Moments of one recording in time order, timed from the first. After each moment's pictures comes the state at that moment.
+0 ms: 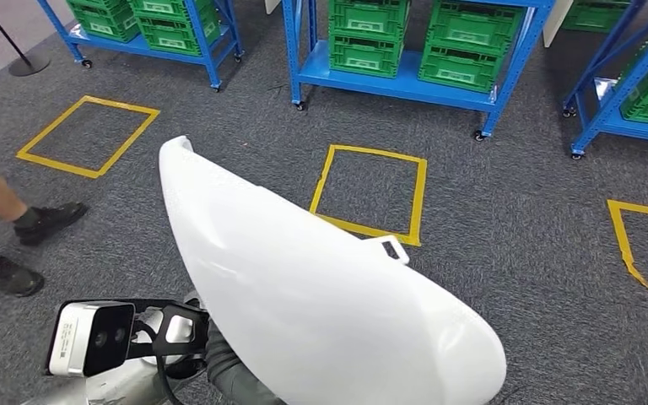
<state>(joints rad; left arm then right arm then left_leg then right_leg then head) -0.49 0.07 -0.86 -1.78 0.32 -0.44 -0.47 0.01 -0.22 0.61 -0.17 -0.21 0.39 -0.26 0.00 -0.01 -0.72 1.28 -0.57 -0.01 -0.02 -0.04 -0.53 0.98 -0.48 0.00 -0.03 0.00</state>
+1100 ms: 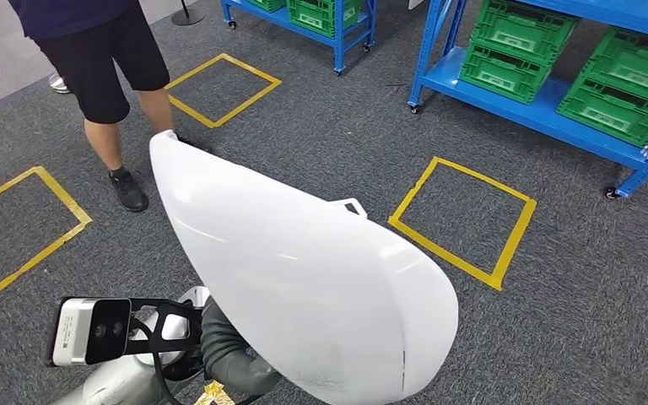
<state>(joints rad) -0.43 0.07 -0.80 -1.77 0.28 -0.44 -0.48 0.00 -0.26 0.70 -0.17 -0.16 0.34 -0.15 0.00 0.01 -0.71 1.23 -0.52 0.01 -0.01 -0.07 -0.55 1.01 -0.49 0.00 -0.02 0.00</state>
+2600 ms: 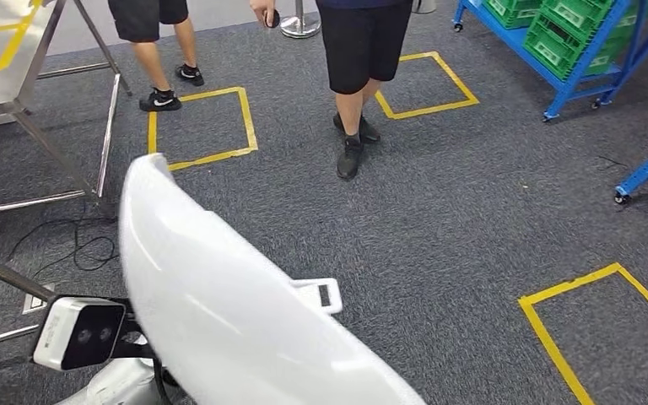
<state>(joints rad) -0.41 0.06 -0.82 -1.79 0.38 -0.62 -0.47 -0.01 -0.37 0.66 -0.04 -0.28 0.26 -0.12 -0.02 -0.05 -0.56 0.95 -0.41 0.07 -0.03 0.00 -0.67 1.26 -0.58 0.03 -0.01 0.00</state>
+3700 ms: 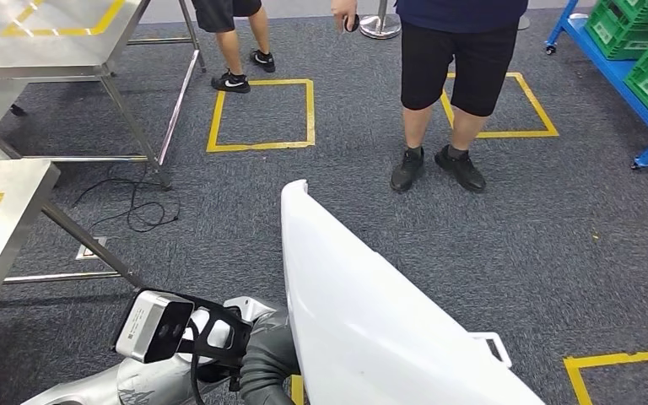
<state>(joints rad) -0.52 0.02 -0.97 -1.68 0.41 -0.60 -0.46 0.01 -0.28 0.66 -0.11 -0.30 0.29 -0.16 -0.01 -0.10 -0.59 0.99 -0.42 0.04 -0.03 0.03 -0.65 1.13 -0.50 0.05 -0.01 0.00</state>
